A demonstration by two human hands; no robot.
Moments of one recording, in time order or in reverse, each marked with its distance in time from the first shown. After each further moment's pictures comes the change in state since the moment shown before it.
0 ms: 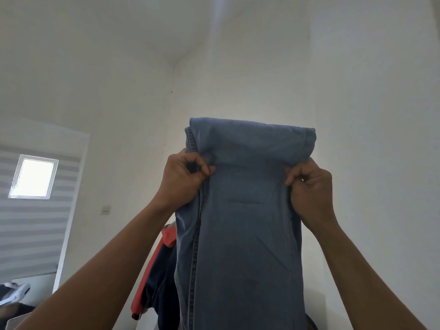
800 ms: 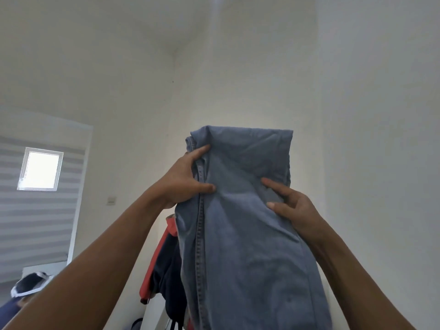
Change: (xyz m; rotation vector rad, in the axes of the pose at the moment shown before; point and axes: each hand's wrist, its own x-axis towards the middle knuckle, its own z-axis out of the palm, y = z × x) left_hand -0.005 -0.018 -0.014 0.062 -0.379 -0.338; right_hand -0.052 0.009 0.000 0.412 -0.481 0.559
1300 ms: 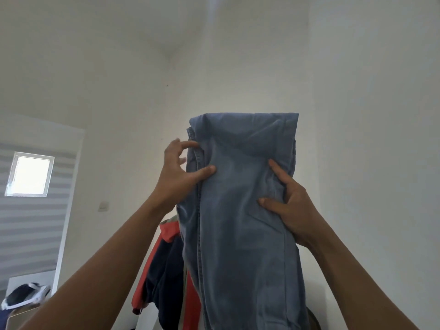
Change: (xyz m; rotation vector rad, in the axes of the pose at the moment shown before) left_hand 0.014 -0.004 0.015 -0.178 0.336 0.080; right_hand 0.023 -0.005 -0.007 -0.141 0.049 -0.174
